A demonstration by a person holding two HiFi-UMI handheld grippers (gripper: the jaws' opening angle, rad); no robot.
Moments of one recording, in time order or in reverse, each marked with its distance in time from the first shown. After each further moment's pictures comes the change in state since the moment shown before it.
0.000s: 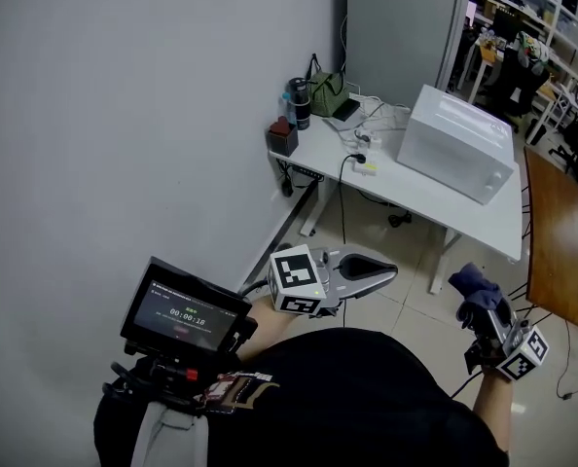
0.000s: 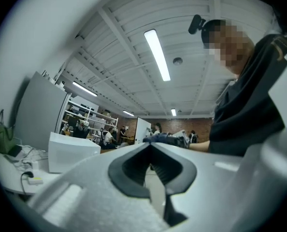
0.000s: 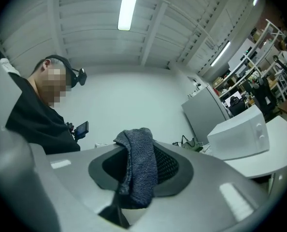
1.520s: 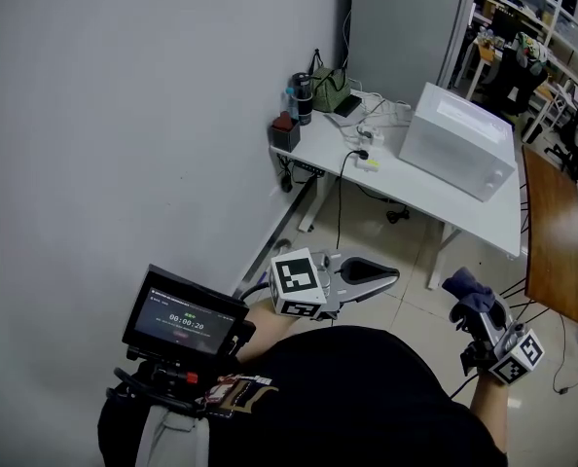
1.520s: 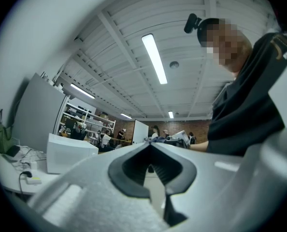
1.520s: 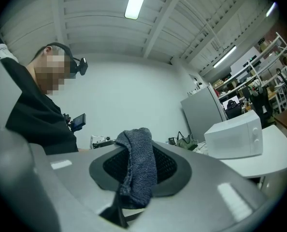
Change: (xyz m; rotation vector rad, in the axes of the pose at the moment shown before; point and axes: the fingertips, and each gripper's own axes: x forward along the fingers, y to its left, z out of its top) left arm -0.016 -0.008 -0.003 0.004 -0.016 -0.020; right arm 0.027 0.029 -0.012 -0.032 0.028 -0.049
